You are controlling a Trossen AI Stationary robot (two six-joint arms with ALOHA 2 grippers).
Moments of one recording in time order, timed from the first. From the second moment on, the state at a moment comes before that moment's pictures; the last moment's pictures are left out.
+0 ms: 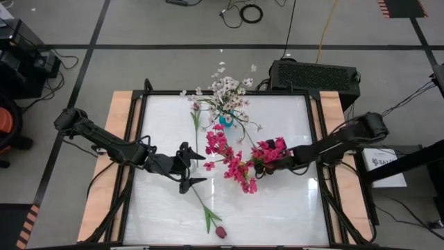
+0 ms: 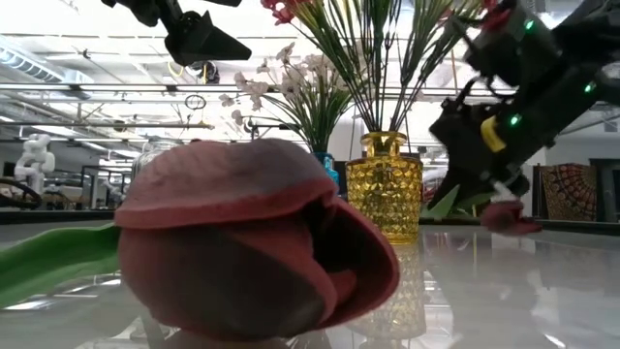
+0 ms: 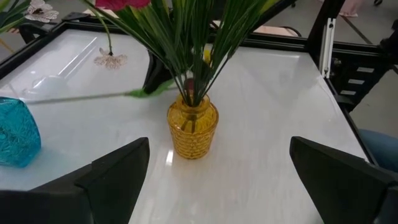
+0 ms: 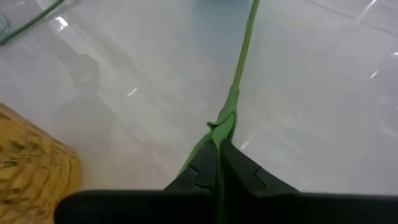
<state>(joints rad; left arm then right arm) -0.40 1.22 0.73 0.06 -0.38 -0.28 0.23 1.46 0.48 0.04 0.62 0.92</state>
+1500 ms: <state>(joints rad) -0.46 1.13 1.02 -0.08 -0.54 -0.01 0.32 0.97 1.38 -0.81 0.36 0.48</state>
